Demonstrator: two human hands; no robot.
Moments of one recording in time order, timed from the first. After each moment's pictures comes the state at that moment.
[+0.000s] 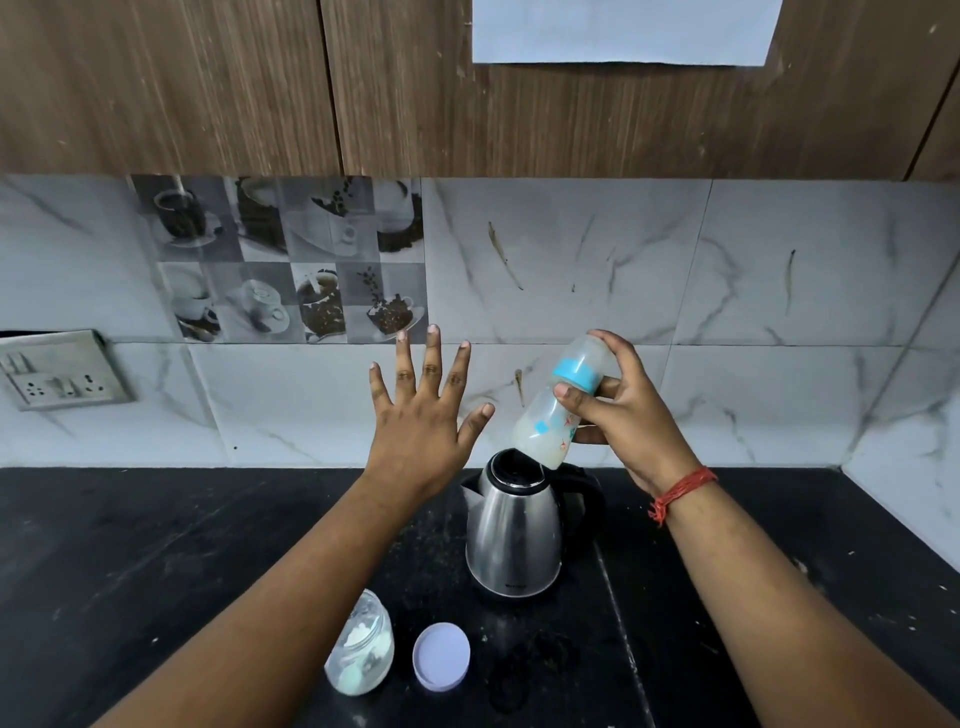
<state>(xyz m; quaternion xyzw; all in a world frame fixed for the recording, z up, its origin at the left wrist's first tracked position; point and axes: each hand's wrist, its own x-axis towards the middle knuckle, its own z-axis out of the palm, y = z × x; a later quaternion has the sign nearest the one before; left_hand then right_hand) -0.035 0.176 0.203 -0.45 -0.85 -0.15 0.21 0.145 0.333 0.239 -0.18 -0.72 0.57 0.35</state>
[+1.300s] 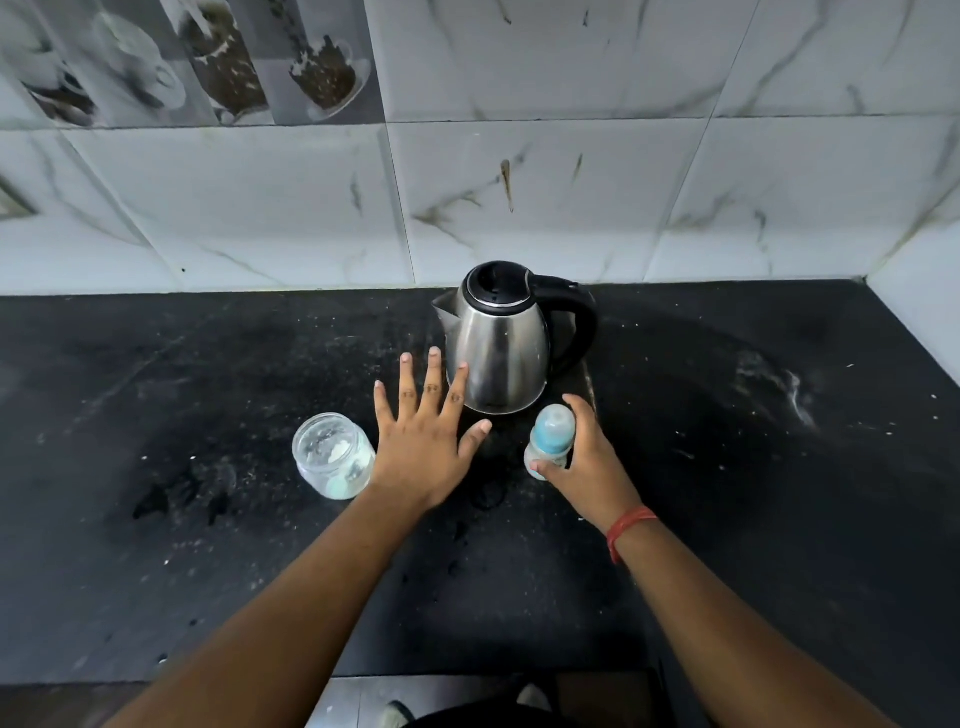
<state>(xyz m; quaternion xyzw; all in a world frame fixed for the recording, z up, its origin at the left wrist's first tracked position) 0.042 0.143 0.013 -0.46 -0.89 -0.07 -0.02 0.214 0.292 -0.009 -0.34 -0.82 0.43 0.14</state>
